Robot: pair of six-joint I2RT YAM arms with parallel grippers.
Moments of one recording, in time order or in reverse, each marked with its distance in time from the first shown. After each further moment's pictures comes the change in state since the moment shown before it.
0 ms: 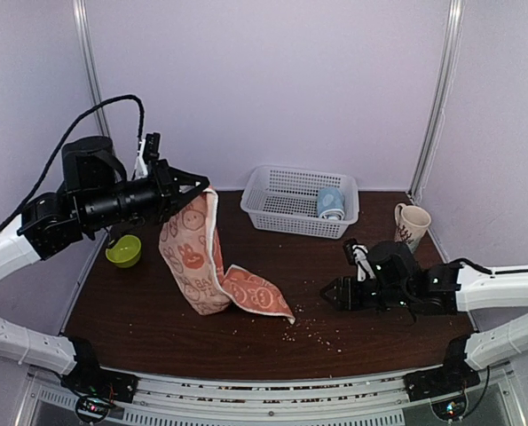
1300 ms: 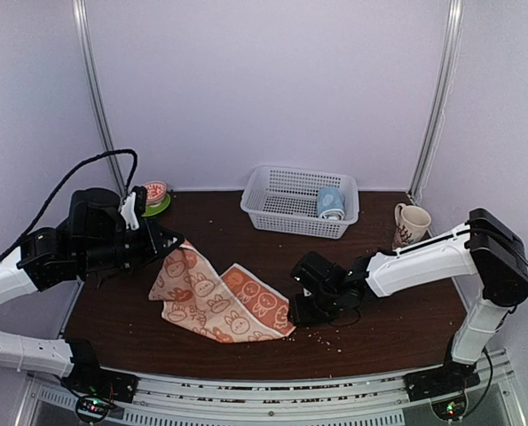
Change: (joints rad) left arm -0.001 -0.151 -0.254 -0.193 -0.179 0.057; right arm 0.076 0.632 0.376 -0.166 -0.027 0.120
